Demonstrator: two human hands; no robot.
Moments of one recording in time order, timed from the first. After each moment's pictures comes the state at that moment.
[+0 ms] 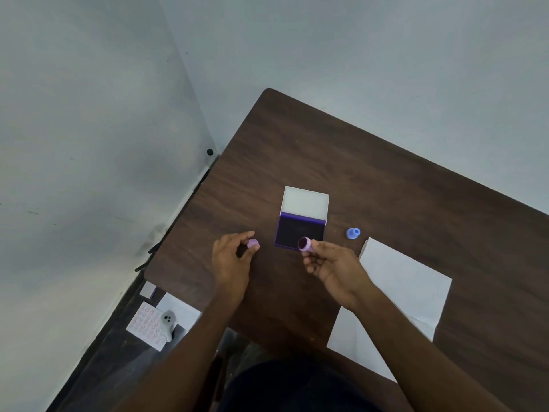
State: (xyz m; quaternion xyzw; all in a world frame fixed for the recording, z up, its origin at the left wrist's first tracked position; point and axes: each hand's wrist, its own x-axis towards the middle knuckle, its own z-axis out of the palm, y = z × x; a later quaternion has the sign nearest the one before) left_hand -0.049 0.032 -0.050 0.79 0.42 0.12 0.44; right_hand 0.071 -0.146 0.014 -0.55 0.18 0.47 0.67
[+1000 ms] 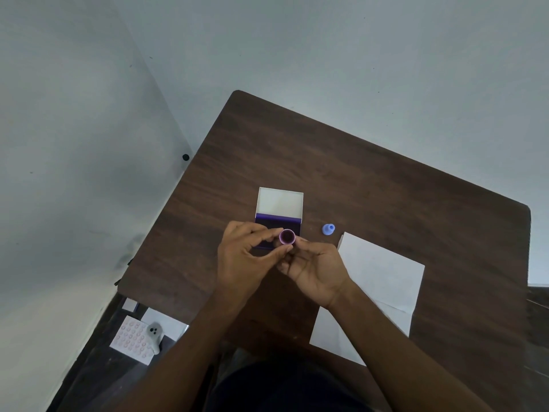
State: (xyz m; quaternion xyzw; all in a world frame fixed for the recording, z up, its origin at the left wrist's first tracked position) left_hand -0.010 -0.006 0.050 0.88 0.19 0.14 0.42; right_hand 0.067 -0.147 0.027 -0.27 0.22 0.51 0.79
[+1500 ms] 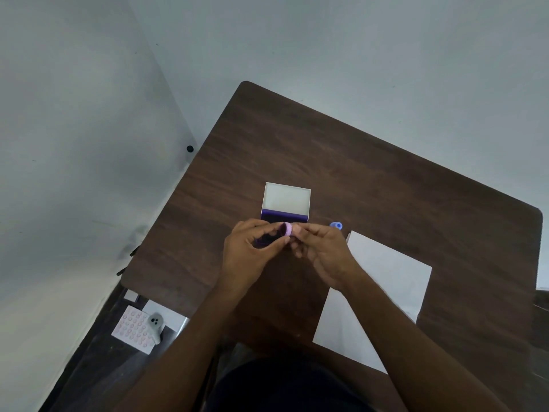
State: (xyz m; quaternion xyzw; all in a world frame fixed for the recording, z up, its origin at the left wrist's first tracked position) left_hand -0.004 0.002 0.016 0.84 0.25 0.06 0.48; right_hand 0.093 -0.148 0.010 -0.65 0.00 0.42 0.64
